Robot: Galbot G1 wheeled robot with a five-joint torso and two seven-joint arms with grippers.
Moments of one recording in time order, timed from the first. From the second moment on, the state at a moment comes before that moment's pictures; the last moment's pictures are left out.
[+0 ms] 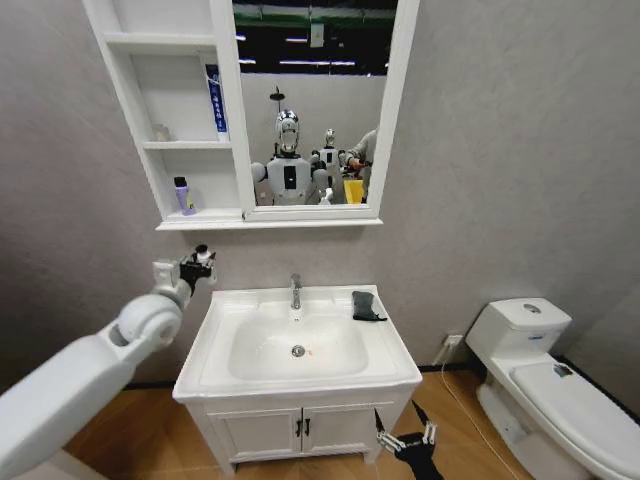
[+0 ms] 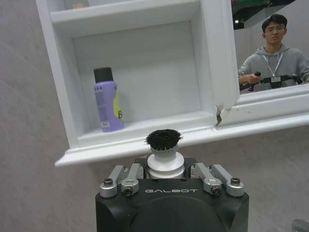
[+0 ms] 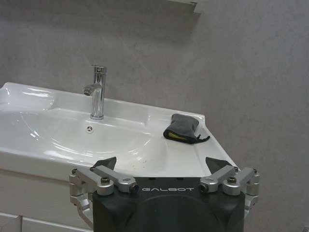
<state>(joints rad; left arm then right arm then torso) 0.53 -0.45 -0.10 -2.02 -1.19 0.46 -0.58 -1.93 1.23 0.43 2.03 0.03 0.26 0.18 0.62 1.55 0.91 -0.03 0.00</state>
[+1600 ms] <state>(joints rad) -0.44 -0.86 0.49 -1.21 -1.31 0.73 -0.41 -1.92 1.21 0.44 2.01 0.04 0.28 0.17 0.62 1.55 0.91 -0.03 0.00</state>
